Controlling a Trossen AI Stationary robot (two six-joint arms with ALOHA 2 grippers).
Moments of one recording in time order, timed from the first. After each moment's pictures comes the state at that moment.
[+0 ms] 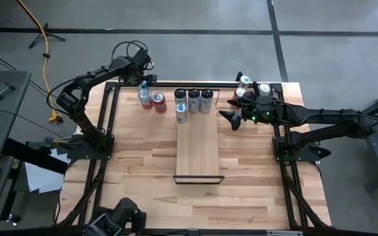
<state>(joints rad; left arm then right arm) 0.96 1.68 1.26 -0.83 -0.18 -0.49 -0.11 0.96 0.82 -0.21 0.31 0.43</state>
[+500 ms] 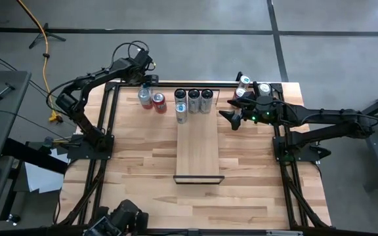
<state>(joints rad) 0.93 1.65 1.23 -0.76 -0.18 -0.49 -0.11 0.96 0.82 -0.21 0.31 0.44</state>
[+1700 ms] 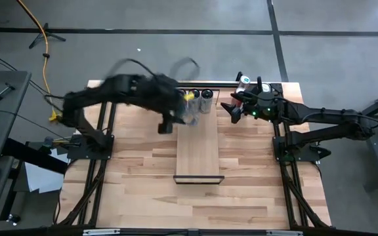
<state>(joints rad) 0.05 1.68 2.05 -1.19 -0.10 0.26 -0.16 0.96 0.85 -0.21 0.38 0.42</state>
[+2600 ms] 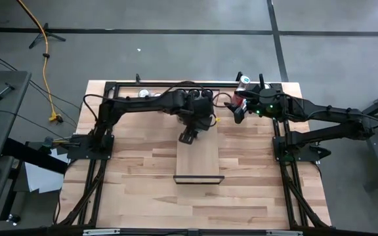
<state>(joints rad) 0.11 2.07 2.04 -1.15 0.06 0.47 -0.16 0.96 0.96 -0.41 0.39 0.32</state>
